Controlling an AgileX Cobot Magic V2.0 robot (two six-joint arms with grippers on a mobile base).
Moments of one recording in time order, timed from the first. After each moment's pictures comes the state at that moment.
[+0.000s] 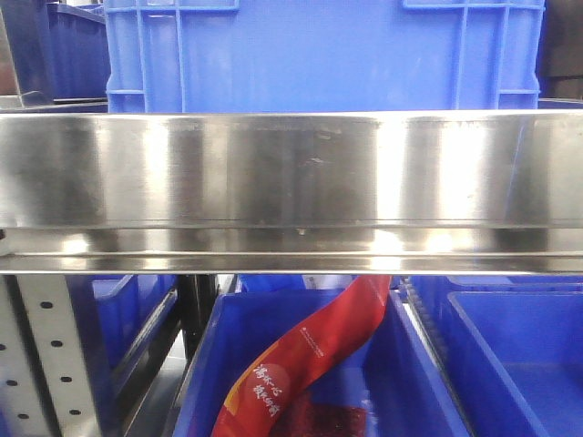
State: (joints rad) left arm -0.27 0.31 -0.48 -0.17 0.15 0.13; right arm 0.19 0.29 -0.33 0.39 0.06 -0.30
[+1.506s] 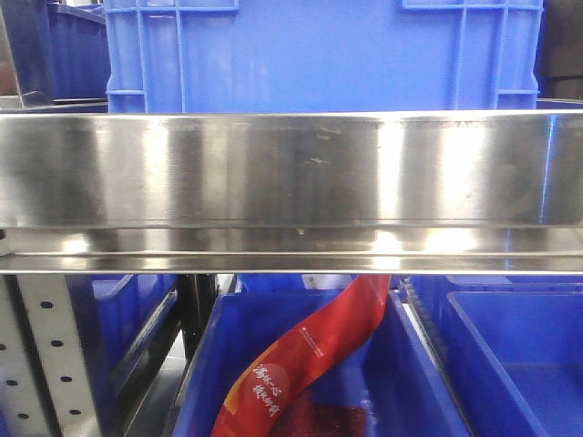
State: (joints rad) left arm -0.27 0.31 -0.48 -0.17 0.15 0.13; right arm -0.04 0.00 0.00 0.11 -0.01 -0.11
